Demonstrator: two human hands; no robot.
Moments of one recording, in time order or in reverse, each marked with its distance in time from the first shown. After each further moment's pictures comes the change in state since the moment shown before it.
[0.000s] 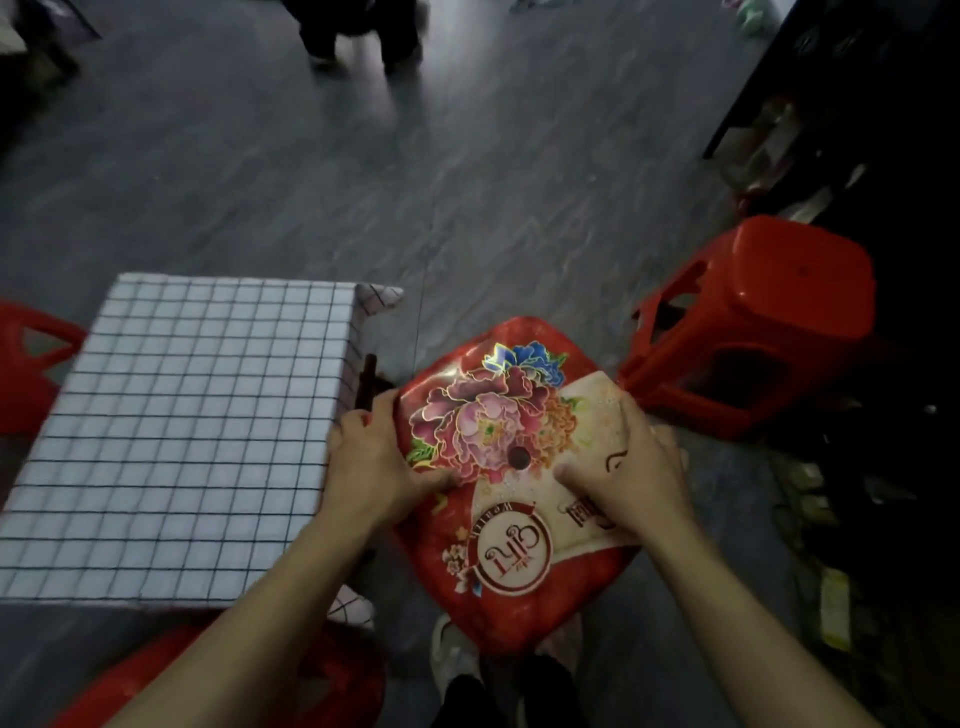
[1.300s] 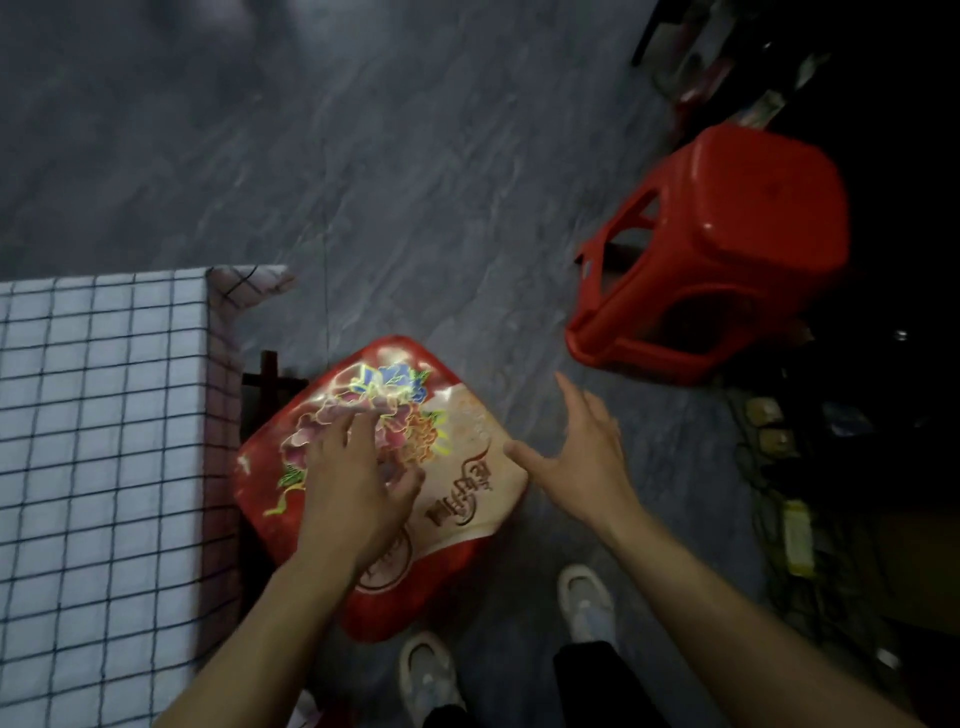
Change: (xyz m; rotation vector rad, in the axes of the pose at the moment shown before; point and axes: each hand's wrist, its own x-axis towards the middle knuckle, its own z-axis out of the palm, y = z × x) left_hand 0.103 0.006 0.116 -0.033 -0.039 0.293; right_hand 0.115 0.036 0.073 0.046 0.013 -0.060
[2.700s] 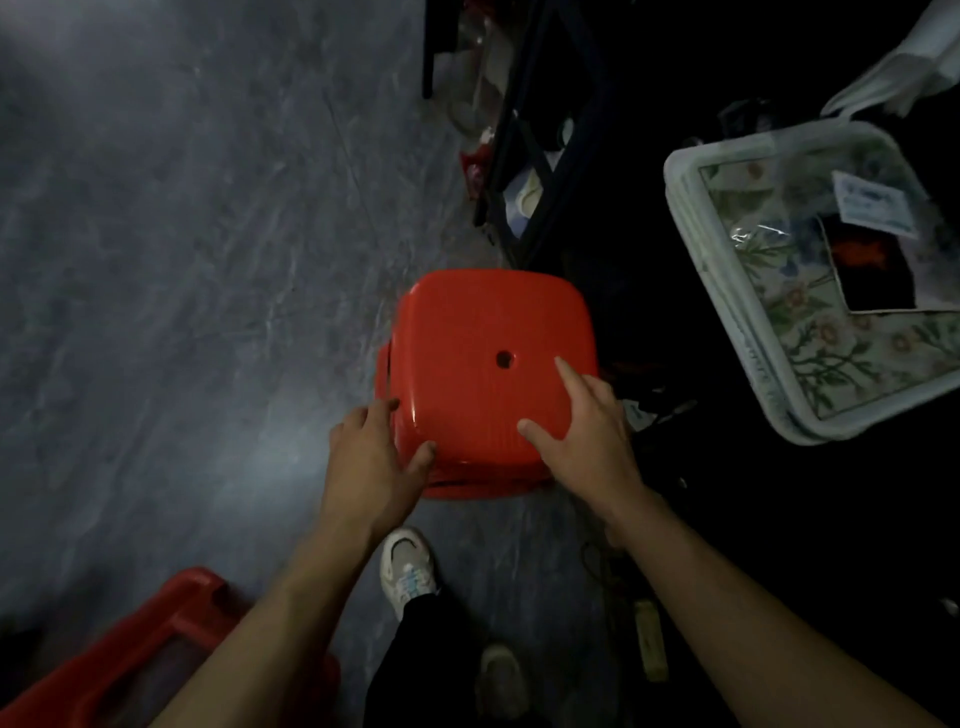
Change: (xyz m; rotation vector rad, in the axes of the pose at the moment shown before) left_hand 0.348 0.430 0.193 -0.028 -0.291 0.016; right_hand 0.359 0.233 -0.339 0.029 0.120 0.220
